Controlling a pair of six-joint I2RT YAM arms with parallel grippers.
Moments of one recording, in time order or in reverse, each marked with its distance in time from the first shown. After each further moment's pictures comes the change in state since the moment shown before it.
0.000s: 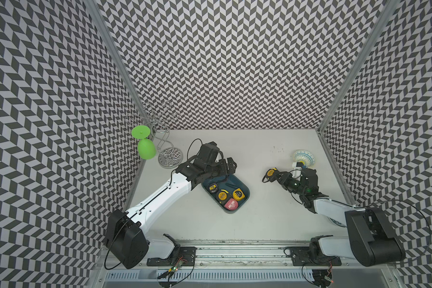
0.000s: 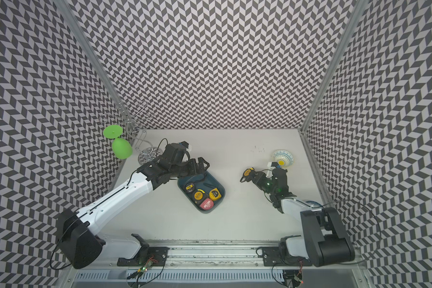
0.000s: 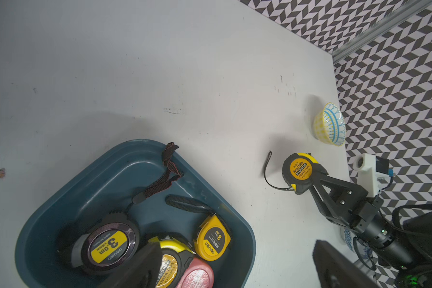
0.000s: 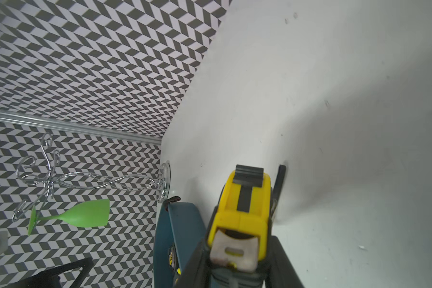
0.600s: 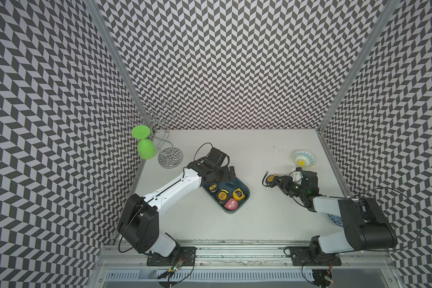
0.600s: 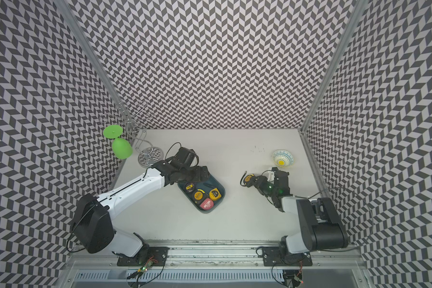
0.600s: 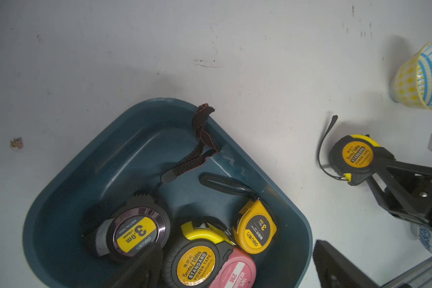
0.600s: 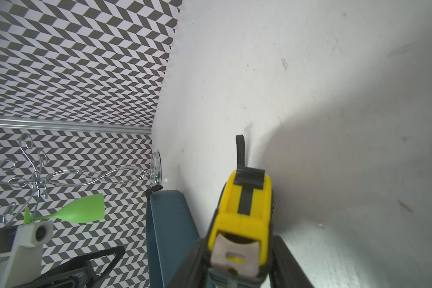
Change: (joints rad) left arm -0.024 0.147 0.000 -0.096 -0.069 0.069; right arm -0.060 0.093 -0.020 0.010 -0.099 -0.005
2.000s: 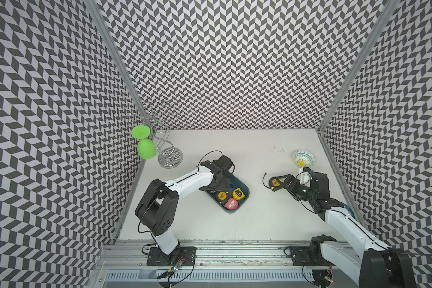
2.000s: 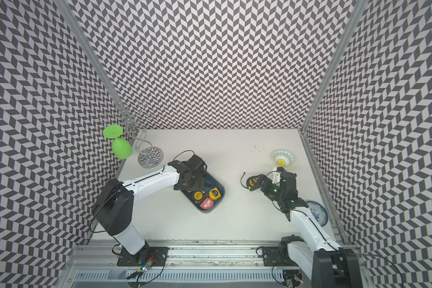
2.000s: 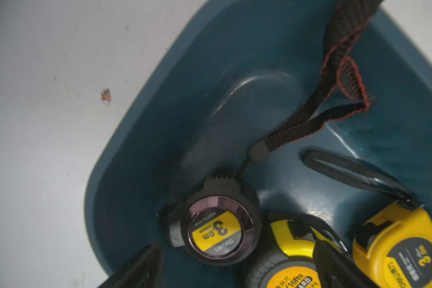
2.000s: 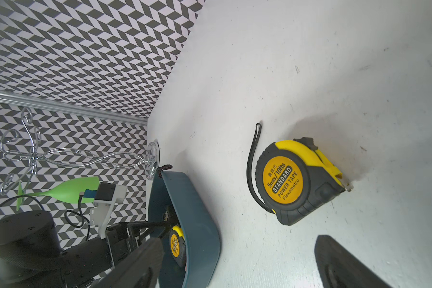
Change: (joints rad) left arm -0.019 0.201 0.027 -0.203 -0.266 0.035; right arm -0.005 -0.452 0.035 -0.509 0.056 -0.137
